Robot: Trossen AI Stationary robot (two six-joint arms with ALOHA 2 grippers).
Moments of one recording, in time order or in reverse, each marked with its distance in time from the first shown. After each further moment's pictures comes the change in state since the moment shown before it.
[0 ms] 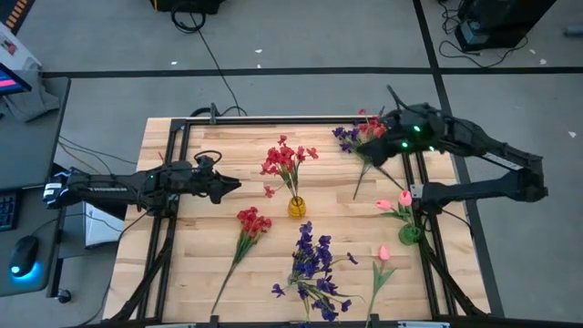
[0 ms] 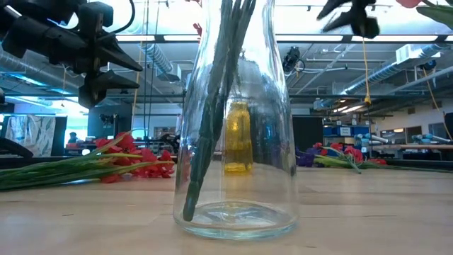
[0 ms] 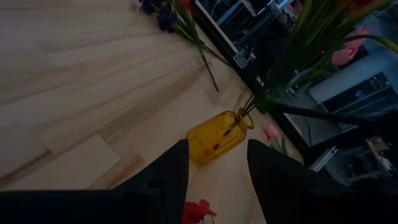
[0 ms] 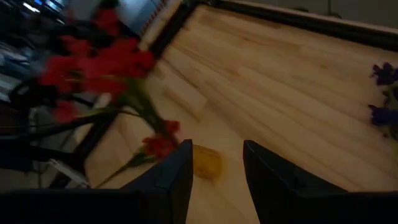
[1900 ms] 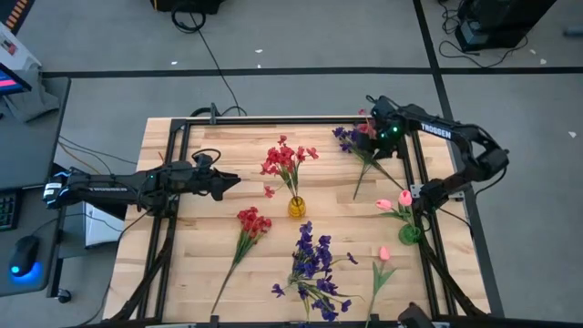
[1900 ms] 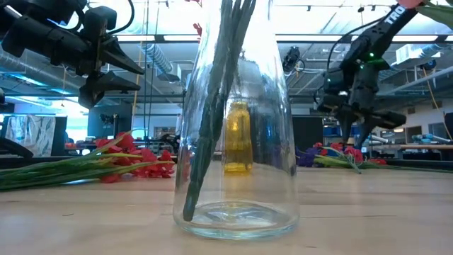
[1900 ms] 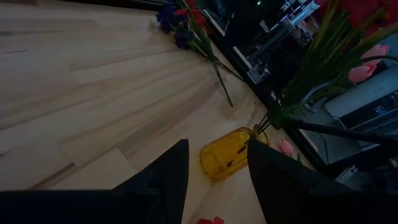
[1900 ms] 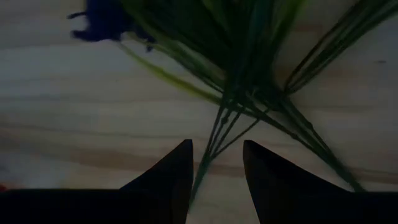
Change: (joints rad) left arm 0.000 0.000 0.000 -0.001 -0.093 0.006; right arm -0.643 0.498 -0.309 -0.031 -0.256 0.000
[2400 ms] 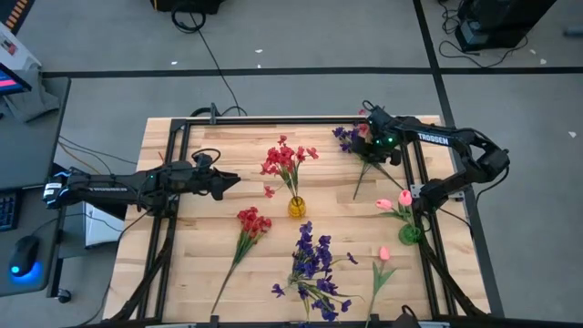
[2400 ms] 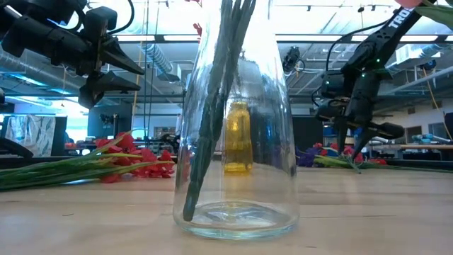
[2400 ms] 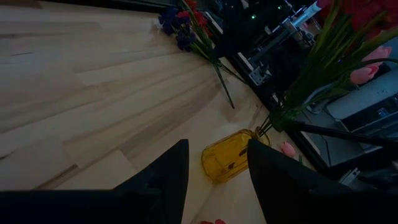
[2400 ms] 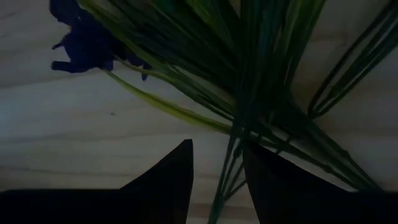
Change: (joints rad) left arm 0.000 0.000 0.000 0.000 -0.010 0.000; right arm 0.078 -0.016 -0.134 0.248 0.089 0.186
